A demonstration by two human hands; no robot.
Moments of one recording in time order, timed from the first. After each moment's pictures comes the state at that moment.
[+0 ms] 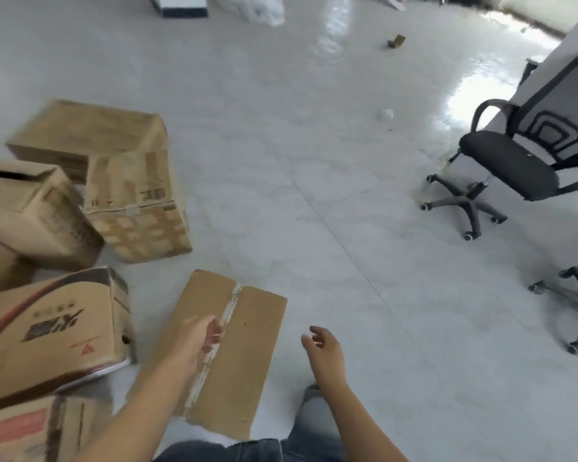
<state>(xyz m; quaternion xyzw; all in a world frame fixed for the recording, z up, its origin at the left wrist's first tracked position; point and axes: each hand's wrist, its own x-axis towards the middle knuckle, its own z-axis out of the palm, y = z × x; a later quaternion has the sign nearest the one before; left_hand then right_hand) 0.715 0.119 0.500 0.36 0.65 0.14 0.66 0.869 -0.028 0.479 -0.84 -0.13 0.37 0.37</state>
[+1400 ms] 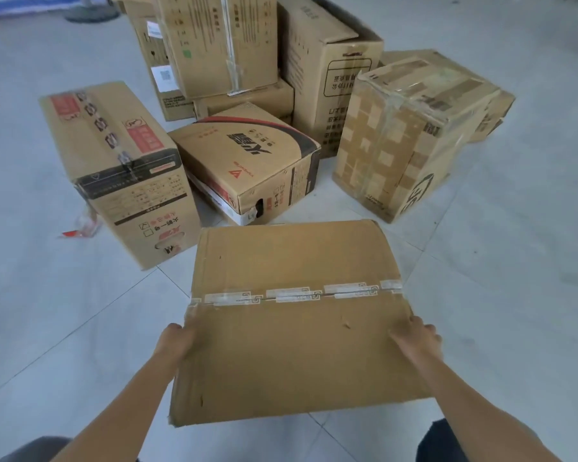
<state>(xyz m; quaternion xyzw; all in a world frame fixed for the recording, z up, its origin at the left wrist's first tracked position) 0.691 0.015 0.006 0.01 0.88 0.30 0.36 1.003 0.240 0.011 -0.72 -0.61 0.31 -0.10</state>
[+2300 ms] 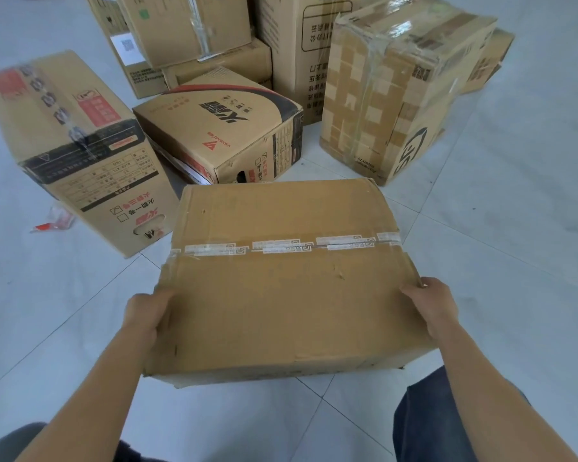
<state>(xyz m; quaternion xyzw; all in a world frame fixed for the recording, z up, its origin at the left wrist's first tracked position) 0.688 0.034 0.026 -0.06 0.86 0.40 0.31 1.026 0.253 0.007 -0.73 -0.53 0.41 0.10</state>
